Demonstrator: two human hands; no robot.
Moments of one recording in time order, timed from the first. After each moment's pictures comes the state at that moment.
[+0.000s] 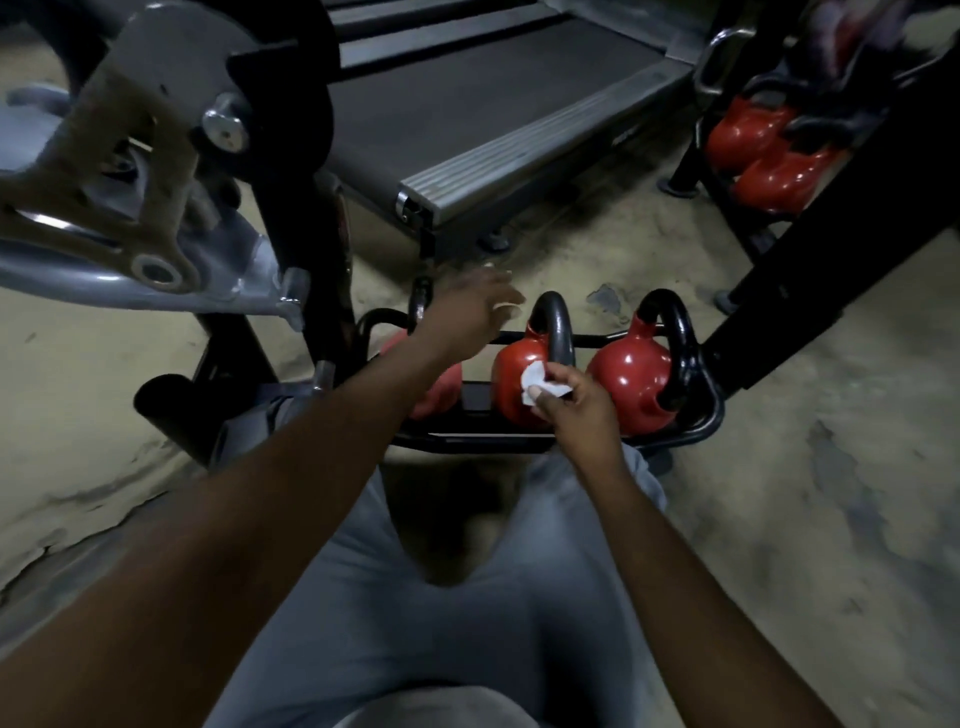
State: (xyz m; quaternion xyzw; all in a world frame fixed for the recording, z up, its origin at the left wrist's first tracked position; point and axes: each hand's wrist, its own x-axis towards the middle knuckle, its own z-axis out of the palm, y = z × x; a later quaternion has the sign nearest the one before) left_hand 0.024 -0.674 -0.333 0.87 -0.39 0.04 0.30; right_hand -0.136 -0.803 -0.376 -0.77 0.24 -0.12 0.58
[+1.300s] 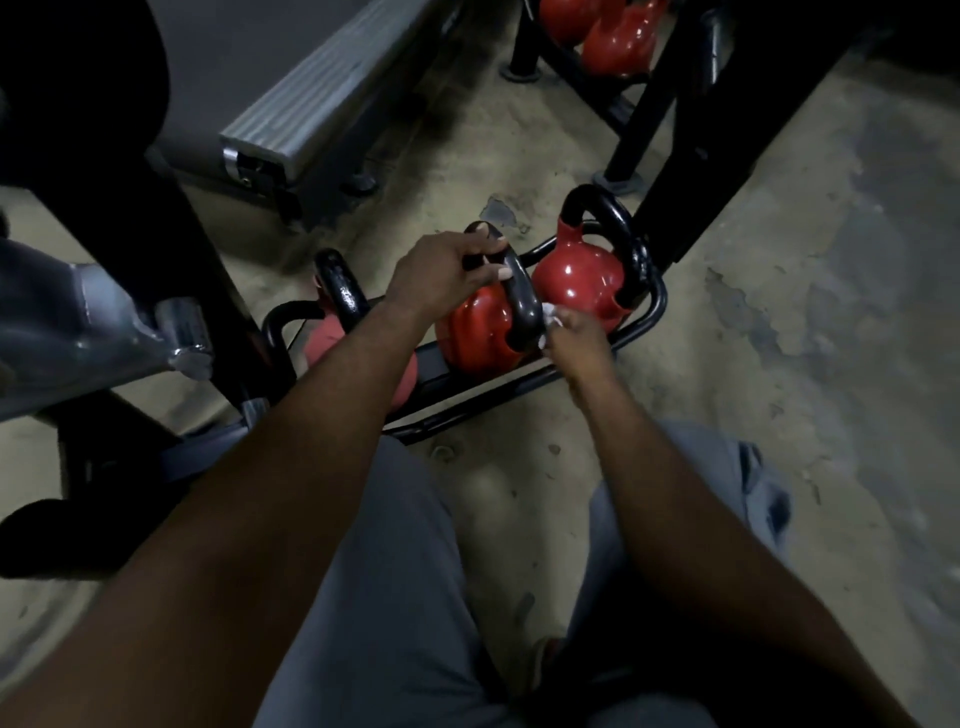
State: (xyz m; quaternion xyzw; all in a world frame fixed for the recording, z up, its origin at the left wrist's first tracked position) left_hand 0.066 -0.722 -0.386 0.77 -0.46 -0.12 0.44; right_hand -0.118 -0.808 -0.389 -0.71 0.43 -0.19 0.52
